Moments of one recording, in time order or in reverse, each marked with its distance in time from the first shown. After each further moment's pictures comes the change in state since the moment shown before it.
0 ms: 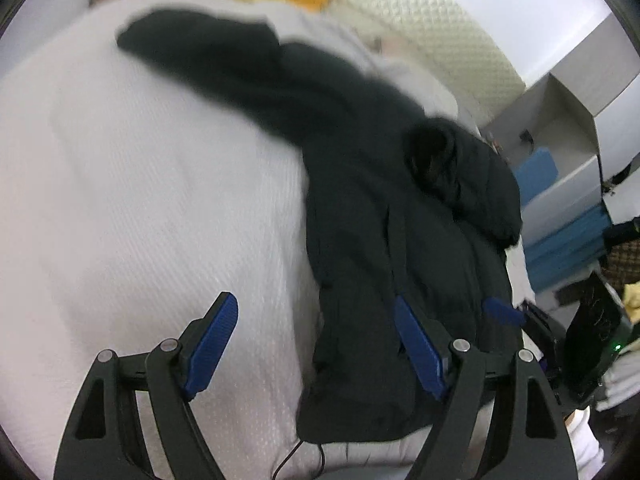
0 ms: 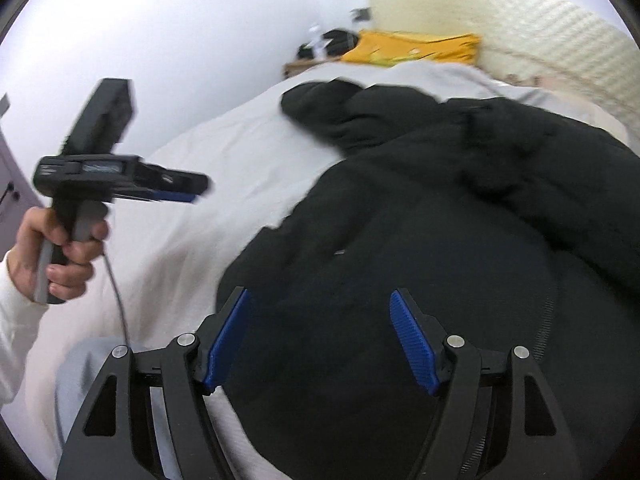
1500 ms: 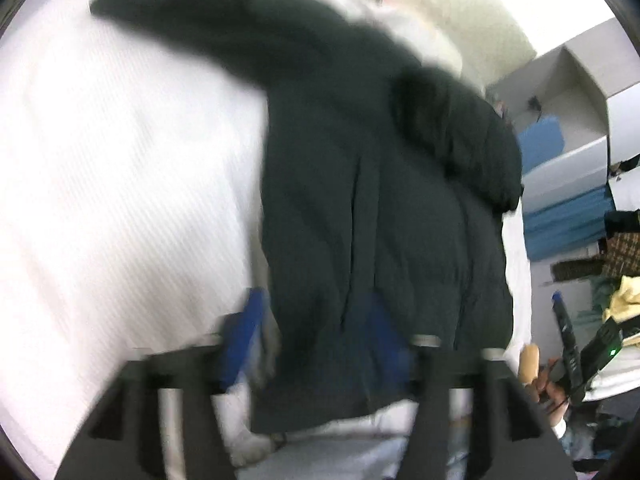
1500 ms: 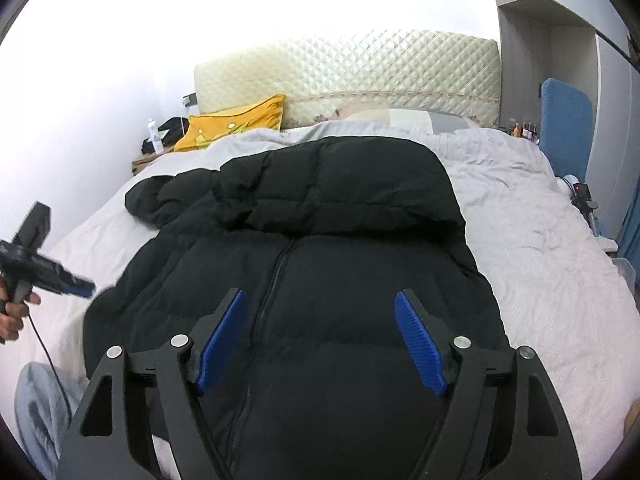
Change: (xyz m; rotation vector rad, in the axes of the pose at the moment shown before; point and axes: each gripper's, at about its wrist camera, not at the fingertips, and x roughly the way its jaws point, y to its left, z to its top) left arm -0.020 -0.035 0.016 -0.002 0.111 0.054; right arm -0.179 -0.108 -0.099 0.356 -0.301 -0.497
